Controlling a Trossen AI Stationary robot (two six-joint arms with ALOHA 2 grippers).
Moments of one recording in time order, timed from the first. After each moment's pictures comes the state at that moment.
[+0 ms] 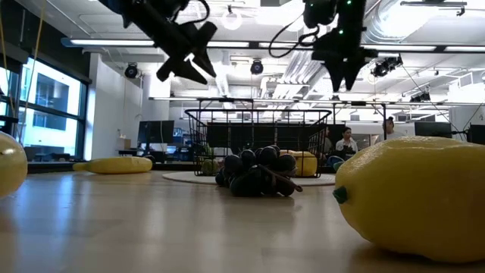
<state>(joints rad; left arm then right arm) 0.62 1.35 1.04 -0.24 -0.14 -0.42 -0.57 1.52 1.51 -1.27 0.39 0.39</state>
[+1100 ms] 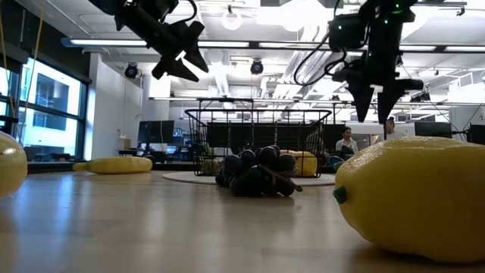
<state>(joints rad) 0.77 1.30 1.04 -0.25 0.04 -0.28 -0.50 1.29 0.99 -1.04 0.14 0.81</state>
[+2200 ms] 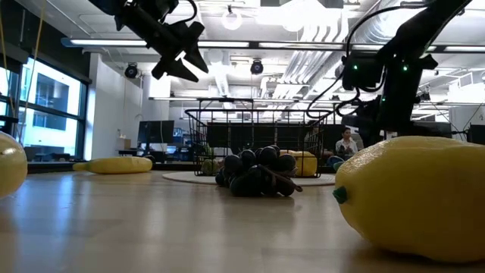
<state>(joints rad) 0.77 1.30 1.04 -0.25 0.03 -0.28 -0.48 1.29 0.58 -0.58 0.15 0.96</state>
